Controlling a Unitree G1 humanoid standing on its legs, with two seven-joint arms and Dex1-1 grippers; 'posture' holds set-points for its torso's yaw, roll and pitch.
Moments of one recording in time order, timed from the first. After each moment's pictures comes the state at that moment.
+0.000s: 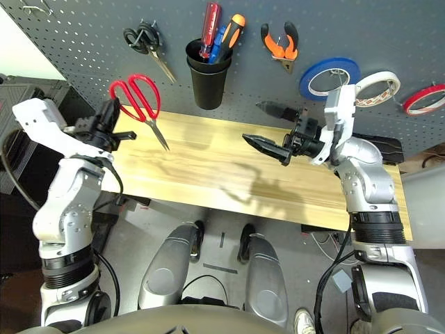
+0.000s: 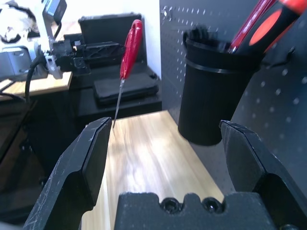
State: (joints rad) left arm -0.30 0.19 0.28 -0.52 -0.49 0.54 -0.07; right arm -0.43 -0.53 -0.16 0.03 0.64 0.18 1.12
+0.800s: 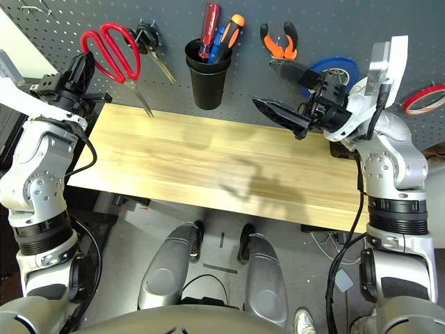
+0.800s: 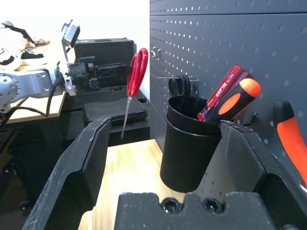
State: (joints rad) left arm -0.55 0.34 0.31 -0.27 -0.49 0.55 -0.10; right arm -0.54 -0.57 -0.21 -0.06 0.73 0.30 1.04
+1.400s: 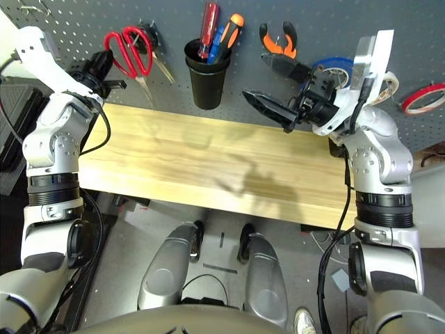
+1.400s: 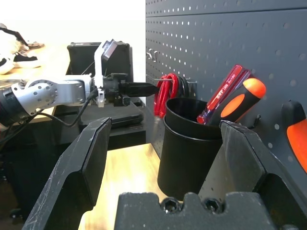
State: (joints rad) left arm -0.82 0.36 0.21 0.33 -0.33 0.35 -0.23; right arm -0.56 -0.48 -0.17 -0.03 0.65 0.23 1.00
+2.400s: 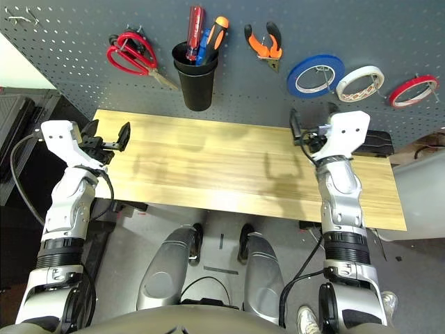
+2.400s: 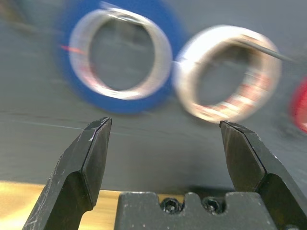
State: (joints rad) left arm -0.26 0.33 0.25 0.23 -0.21 -0.06 -0.23; right arm -0.31 -0.26 -0.33 0.37 0.12 -0.30 0.08
